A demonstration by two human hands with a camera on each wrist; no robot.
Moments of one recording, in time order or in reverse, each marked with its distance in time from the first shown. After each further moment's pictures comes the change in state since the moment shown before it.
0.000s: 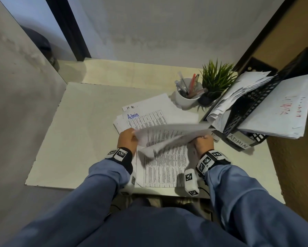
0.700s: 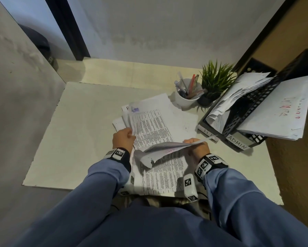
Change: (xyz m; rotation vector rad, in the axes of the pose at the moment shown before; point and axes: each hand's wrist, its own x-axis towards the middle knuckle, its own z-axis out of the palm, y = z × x) left_hand 0.005 -0.008 -0.002 -0.050 0.109 -0.139; right_hand -0.004 0.009 0.010 -0.257 -0.194 0.090
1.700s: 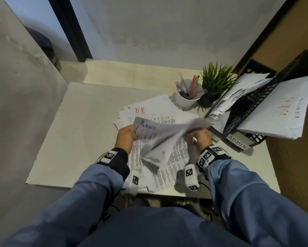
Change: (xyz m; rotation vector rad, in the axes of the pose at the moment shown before) left_hand -0.034 0.039 -0.024 -0.545 -0.155 -0.039; right_hand 0.012 -0.020 -0.013 0.275 0.017 -0.010
